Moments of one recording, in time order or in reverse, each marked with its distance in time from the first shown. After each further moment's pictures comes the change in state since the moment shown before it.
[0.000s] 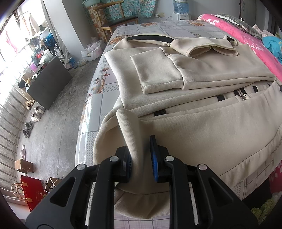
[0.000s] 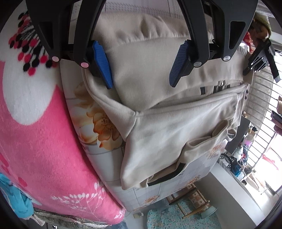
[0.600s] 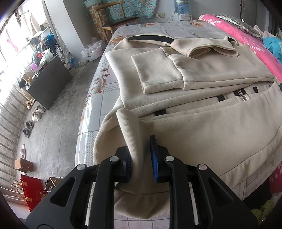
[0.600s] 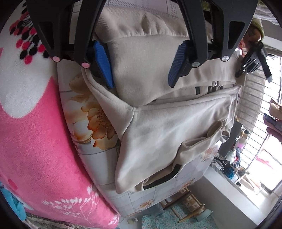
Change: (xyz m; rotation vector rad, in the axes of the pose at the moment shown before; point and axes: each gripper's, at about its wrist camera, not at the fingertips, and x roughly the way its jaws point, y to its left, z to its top) left arm -0.001 0.001 -0.001 -0.006 -0.002 0.000; right arm 0.007 -0.010 0.014 0.010 0.071 0.101
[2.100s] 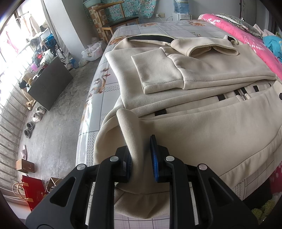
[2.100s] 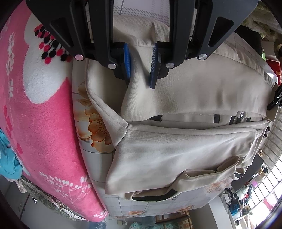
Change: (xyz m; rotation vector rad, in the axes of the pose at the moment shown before) left arm -0.001 0.001 0.000 0.006 0.004 0.005; right arm 0.016 0.048 -0.015 -0.260 0.033 -0.331
